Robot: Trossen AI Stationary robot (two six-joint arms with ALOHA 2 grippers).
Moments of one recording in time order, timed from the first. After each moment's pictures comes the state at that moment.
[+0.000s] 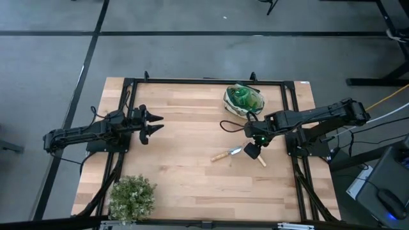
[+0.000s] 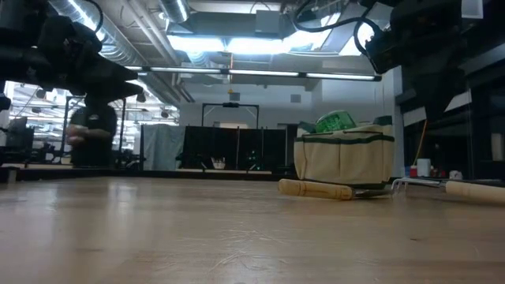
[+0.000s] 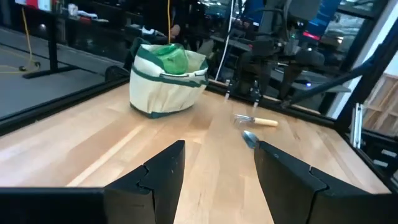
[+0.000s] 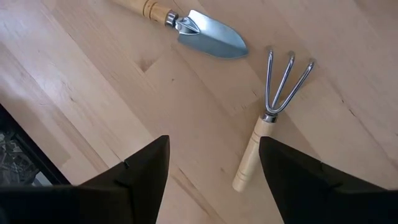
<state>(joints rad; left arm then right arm) 0.24 0.08 0.01 0.02 0.04 -0.26 0.13 1.29 0.94 -0.96 -0.16 0.86</state>
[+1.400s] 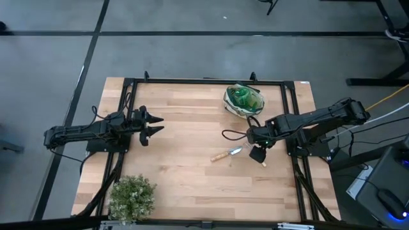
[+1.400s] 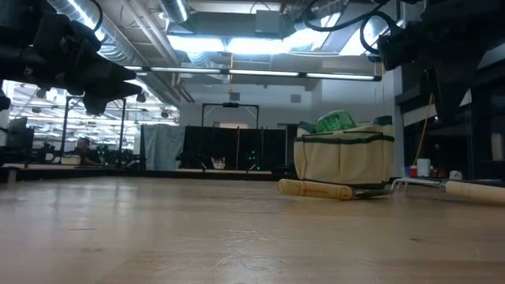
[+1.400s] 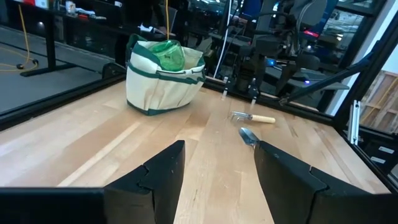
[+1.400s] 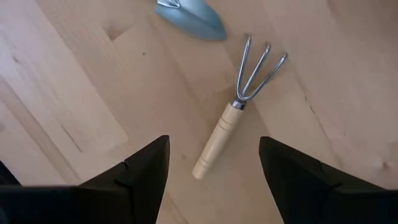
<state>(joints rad) 0.17 0.08 0.01 0.01 -0.03 -0.27 0.20 1.29 0.94 -1.06 -0.06 0.74</state>
